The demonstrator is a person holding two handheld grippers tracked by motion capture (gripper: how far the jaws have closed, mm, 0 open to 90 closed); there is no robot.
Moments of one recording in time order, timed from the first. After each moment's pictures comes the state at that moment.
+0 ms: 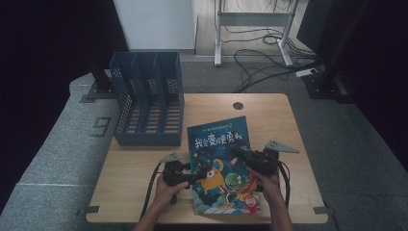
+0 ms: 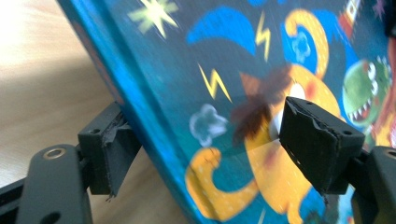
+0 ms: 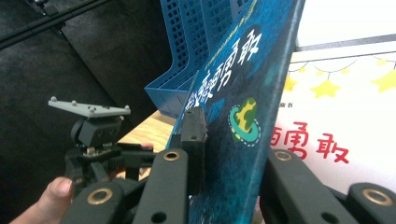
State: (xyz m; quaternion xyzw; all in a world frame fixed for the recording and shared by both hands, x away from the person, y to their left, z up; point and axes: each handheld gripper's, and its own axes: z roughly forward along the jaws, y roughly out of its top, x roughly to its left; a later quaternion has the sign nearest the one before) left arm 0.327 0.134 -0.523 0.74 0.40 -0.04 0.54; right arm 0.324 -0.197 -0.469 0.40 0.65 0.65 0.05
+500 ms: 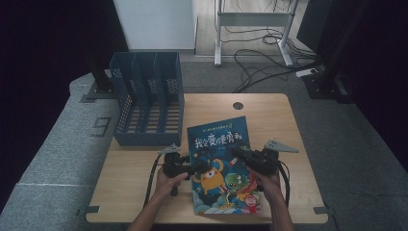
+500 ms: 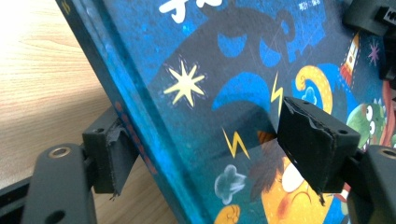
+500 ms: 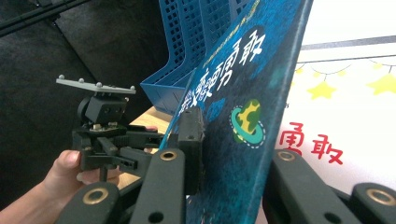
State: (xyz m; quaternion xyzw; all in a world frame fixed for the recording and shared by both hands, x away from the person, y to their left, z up) left arm 0.349 0.134 -0.516 0.73 0.40 -0.05 0.55; right arm 0.325 -0.197 -0.469 0.40 0.66 0.64 0.06
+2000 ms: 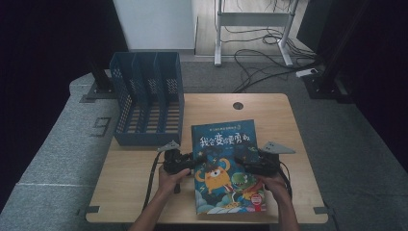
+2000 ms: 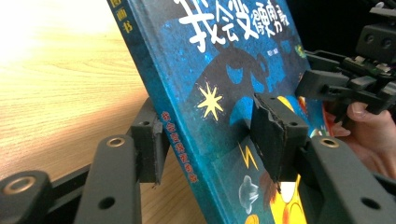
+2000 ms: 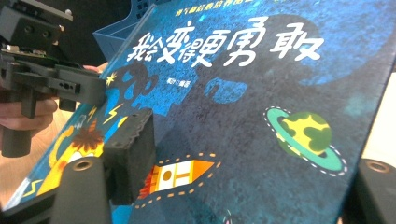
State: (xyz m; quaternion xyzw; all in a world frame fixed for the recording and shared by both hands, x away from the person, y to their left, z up) left arm 0.349 0.130 -0.505 0.70 0.41 -0.05 0.58; right arm 0.333 -0.207 -0.487 0.38 0.73 0.56 0.14
